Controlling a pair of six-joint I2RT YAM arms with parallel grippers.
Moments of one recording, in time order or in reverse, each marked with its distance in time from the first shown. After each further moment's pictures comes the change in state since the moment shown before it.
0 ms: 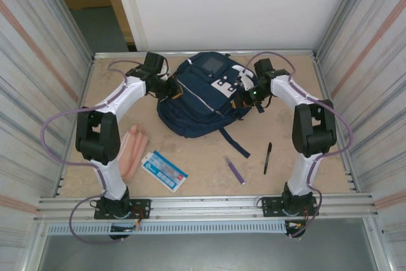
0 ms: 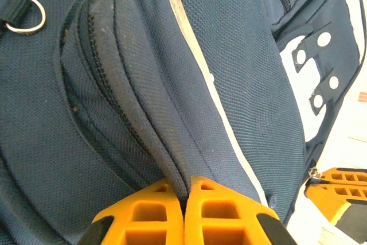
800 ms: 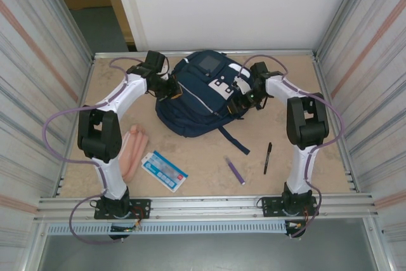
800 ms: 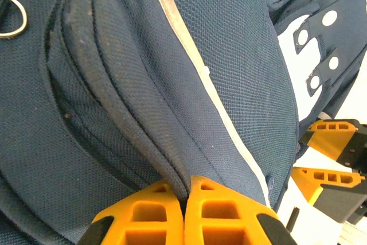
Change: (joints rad) left arm -0.001 0.031 0.071 -0.093 -0.018 0.085; right arm 0.013 0.137 0.066 0.013 0.126 -0.251
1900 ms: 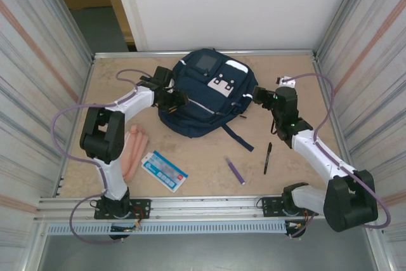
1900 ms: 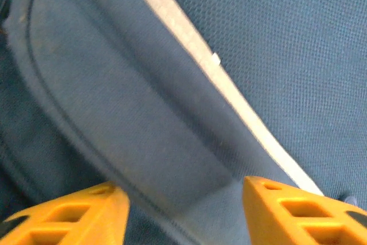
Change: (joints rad) left arm -0.058 0.018 -0.200 0.208 -0.150 -0.043; right arm 0.011 -0.856 -0.786 0.849 0.748 0.636
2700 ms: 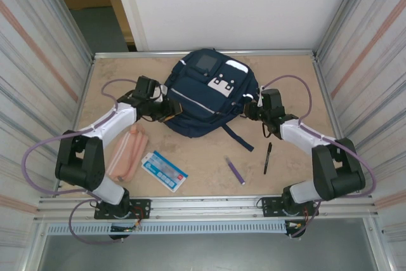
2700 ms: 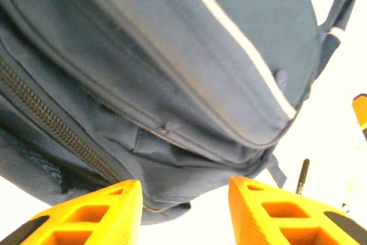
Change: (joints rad) left arm 0.054 -0.357 -0.309 0.076 0.209 0.072; right arm 0.055 0.232 0.017 -0.072 -0.208 -0.032
